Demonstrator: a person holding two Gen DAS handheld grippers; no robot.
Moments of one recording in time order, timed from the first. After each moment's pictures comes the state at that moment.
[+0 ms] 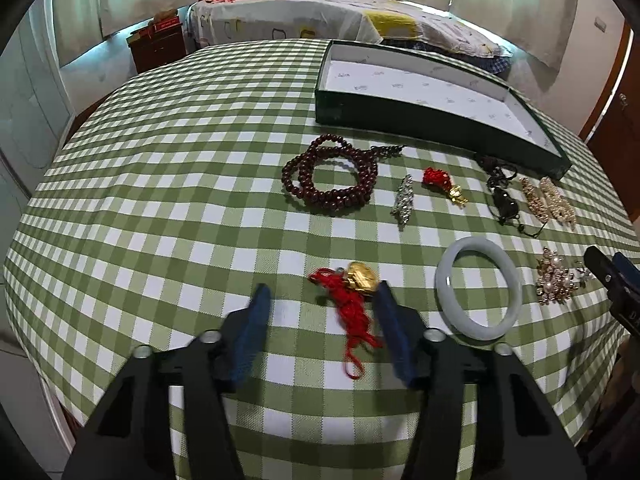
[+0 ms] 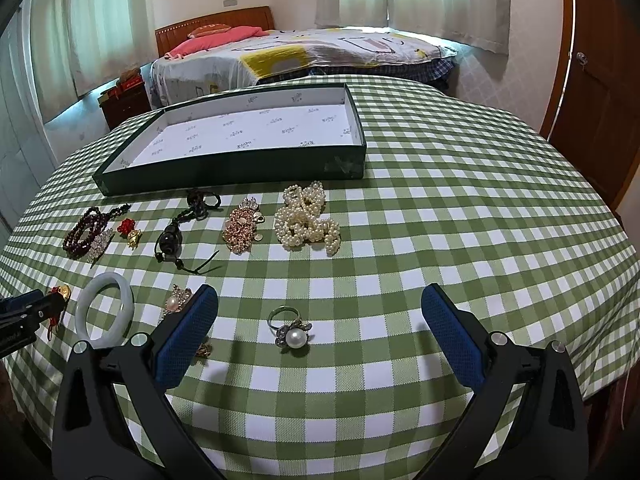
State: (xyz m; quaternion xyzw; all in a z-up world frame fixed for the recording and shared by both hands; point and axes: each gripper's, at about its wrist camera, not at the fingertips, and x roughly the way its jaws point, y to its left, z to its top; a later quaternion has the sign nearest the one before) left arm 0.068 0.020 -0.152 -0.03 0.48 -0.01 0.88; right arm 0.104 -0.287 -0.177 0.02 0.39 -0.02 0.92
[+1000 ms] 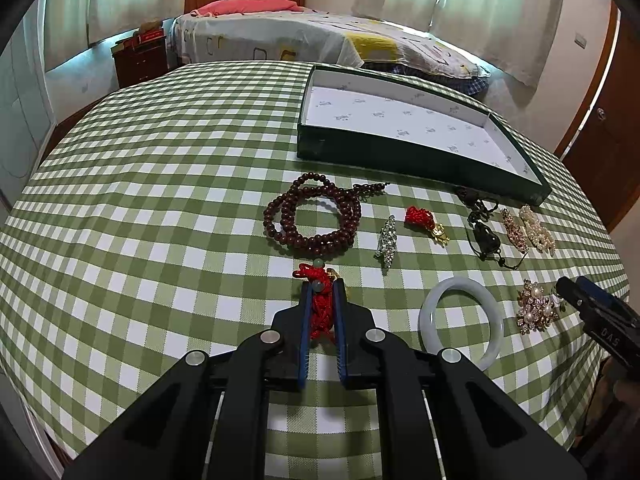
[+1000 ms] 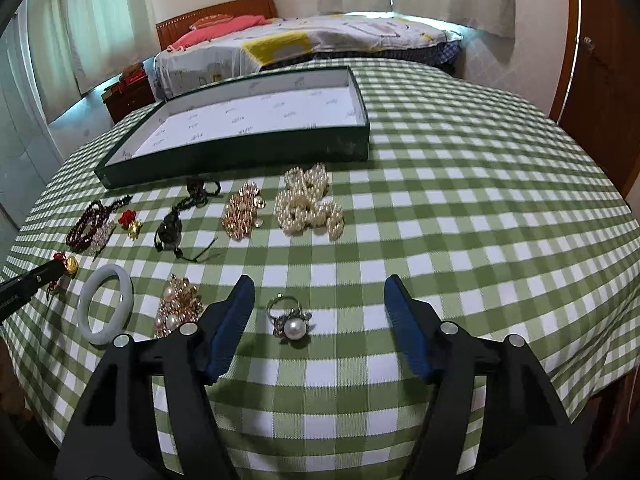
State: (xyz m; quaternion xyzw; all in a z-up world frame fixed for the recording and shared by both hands) left arm 0.085 0.025 -0.147 -0.05 0.44 -0.06 0.89; right arm 0.108 -0.292 -0.187 0.03 0.42 0.00 0.91
